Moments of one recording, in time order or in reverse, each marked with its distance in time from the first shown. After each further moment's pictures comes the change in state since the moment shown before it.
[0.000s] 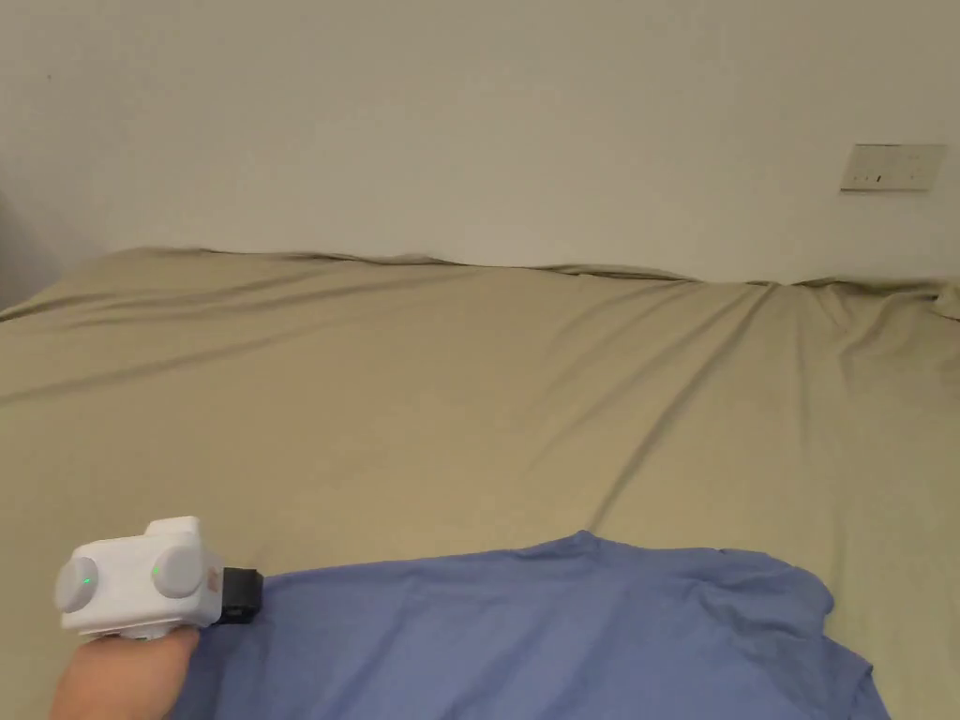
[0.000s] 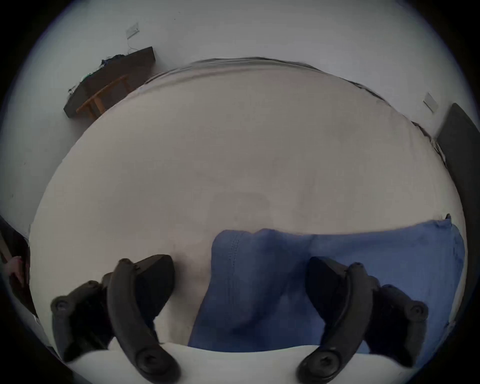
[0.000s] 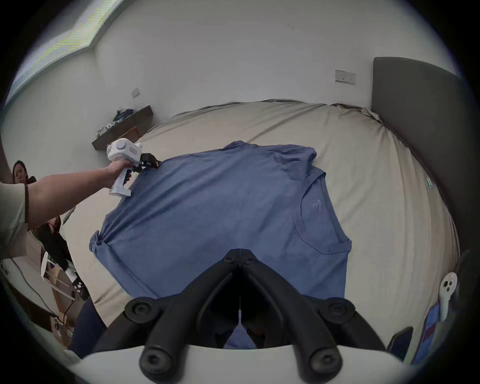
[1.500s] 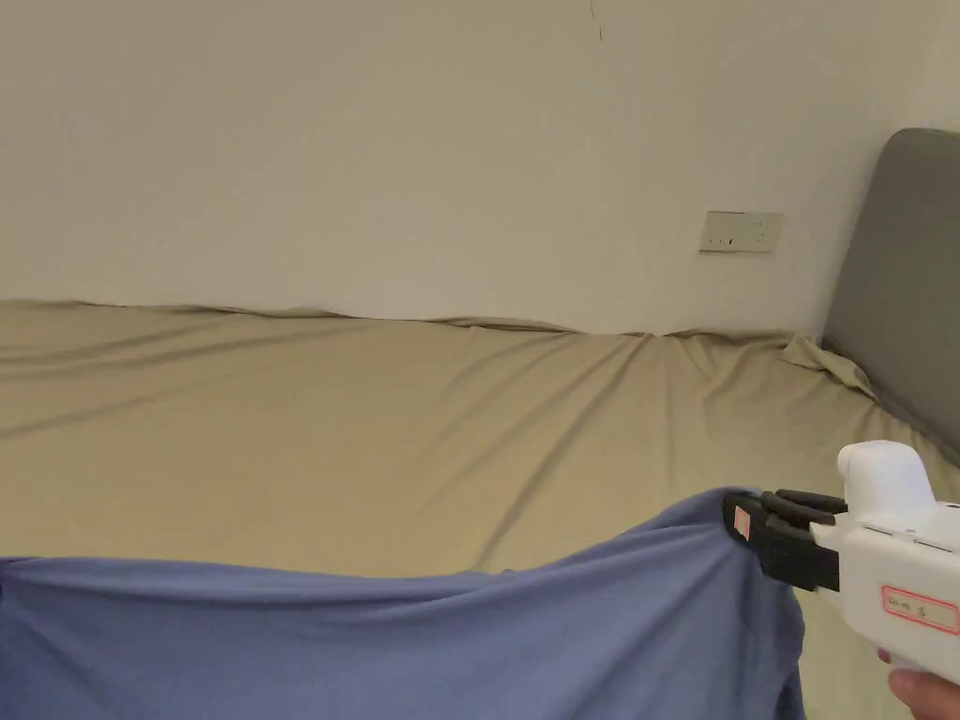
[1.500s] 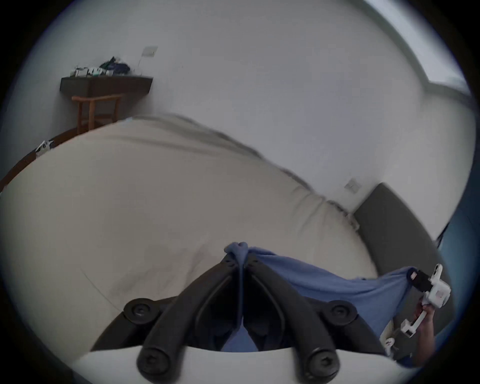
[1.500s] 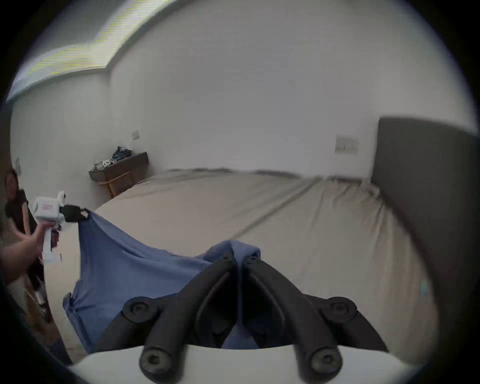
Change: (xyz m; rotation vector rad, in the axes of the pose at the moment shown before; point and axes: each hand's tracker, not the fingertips) left arm -0.080 -0.007 0.237 0.401 -0.495 0.260; right arm 0.097 0.209 -0.016 0.402 -0.056 0.150
